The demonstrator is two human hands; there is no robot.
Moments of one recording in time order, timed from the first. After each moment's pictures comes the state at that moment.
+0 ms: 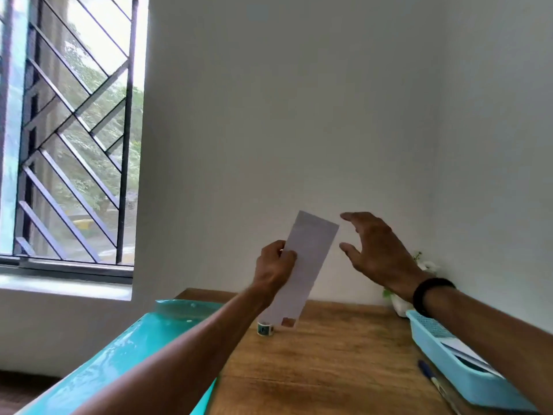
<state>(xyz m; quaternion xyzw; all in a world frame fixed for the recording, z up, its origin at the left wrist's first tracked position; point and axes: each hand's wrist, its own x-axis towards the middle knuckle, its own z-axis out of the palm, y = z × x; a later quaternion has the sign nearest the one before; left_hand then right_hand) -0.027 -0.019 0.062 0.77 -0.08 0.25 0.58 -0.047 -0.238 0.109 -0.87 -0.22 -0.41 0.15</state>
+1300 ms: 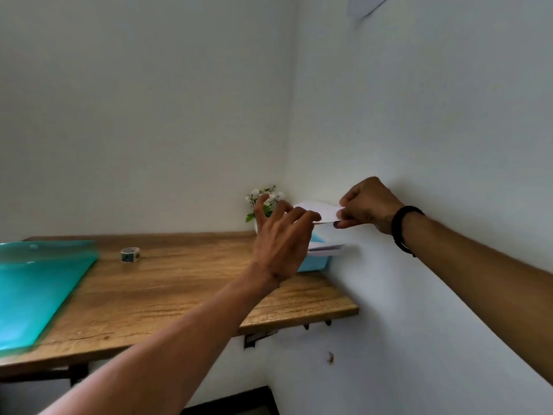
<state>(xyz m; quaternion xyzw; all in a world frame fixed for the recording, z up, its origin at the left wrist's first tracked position) -0.164 -0.267 -0.005 0.73 -0.35 0.55 0.18 -0.225 -0.446 0.101 -0.86 0.12 -0.23 0.44</state>
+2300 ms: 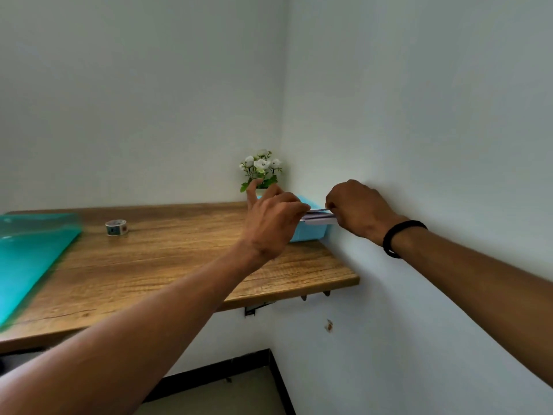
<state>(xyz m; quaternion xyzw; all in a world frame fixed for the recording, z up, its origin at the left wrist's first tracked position) -0.127 -0.270 -0.034 0.78 -0.38 0.47 0.17 -0.202 -0.454 0.026 -0.96 0.03 -0.25 -0.12</state>
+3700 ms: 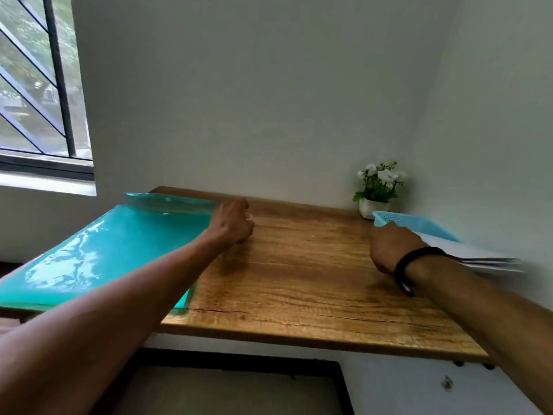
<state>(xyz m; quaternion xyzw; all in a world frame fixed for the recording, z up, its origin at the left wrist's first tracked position) -0.018 0.031 -0.050 0.95 -0.07 0.20 0.24 -0.103 -0.274 -0.003 -0.98 0.04 -0.09 -0.15</state>
